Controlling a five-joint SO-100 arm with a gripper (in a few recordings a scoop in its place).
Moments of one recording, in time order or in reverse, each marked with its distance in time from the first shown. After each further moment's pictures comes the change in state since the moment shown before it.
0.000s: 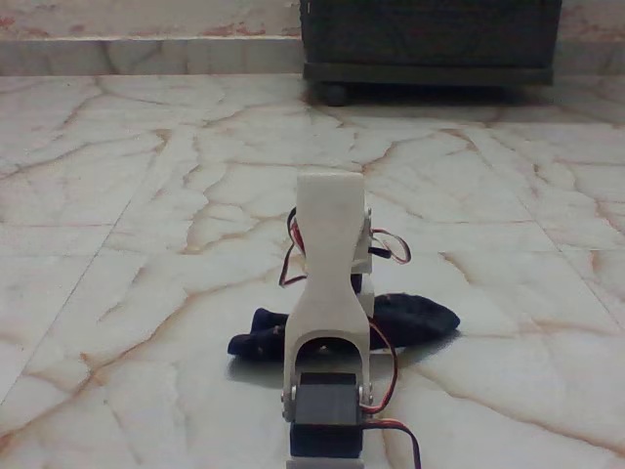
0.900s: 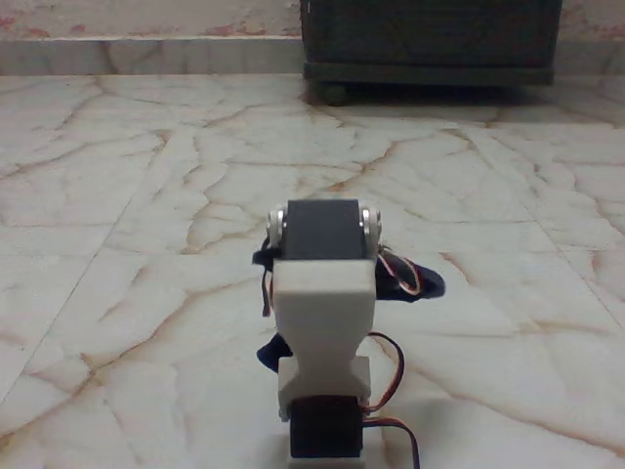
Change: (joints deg) arm -3.2 70.6 75.0 -38.2 -39.4
